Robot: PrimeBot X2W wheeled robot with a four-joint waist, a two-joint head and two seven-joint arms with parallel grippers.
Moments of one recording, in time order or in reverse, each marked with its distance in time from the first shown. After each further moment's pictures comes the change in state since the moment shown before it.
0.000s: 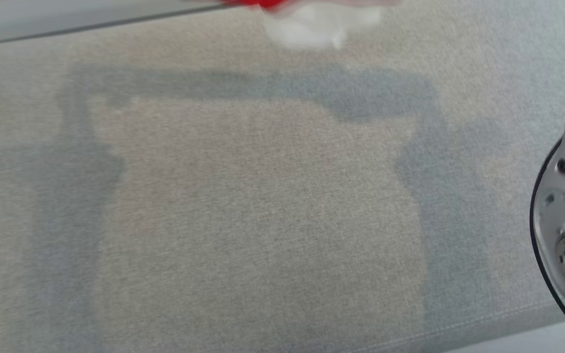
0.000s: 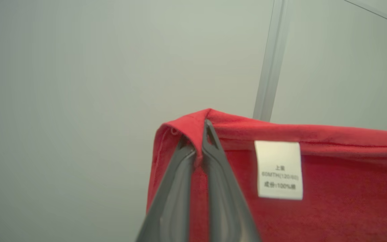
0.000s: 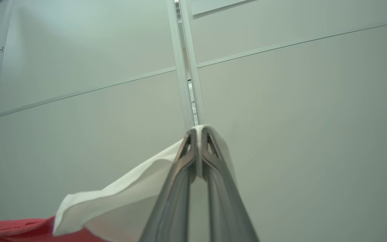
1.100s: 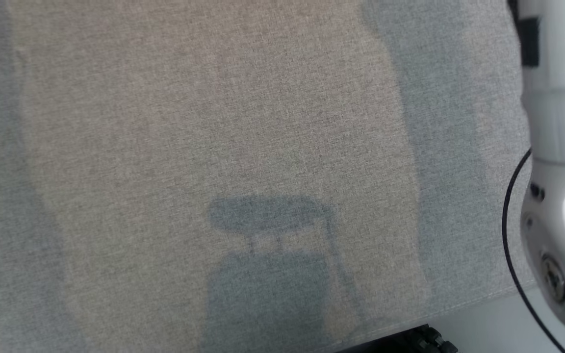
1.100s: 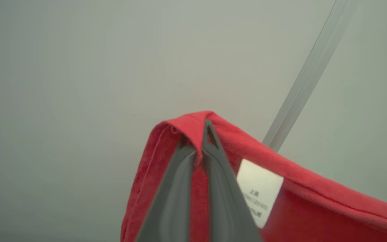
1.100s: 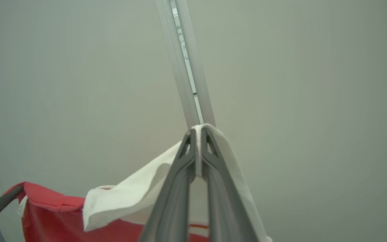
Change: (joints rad) left arm -0.238 -0.067 0.035 0.477 -0.034 -0.213 -0.333; right arm 0.001 0.003 0.161 0.110 0.143 0.000 -0.164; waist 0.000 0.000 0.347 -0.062
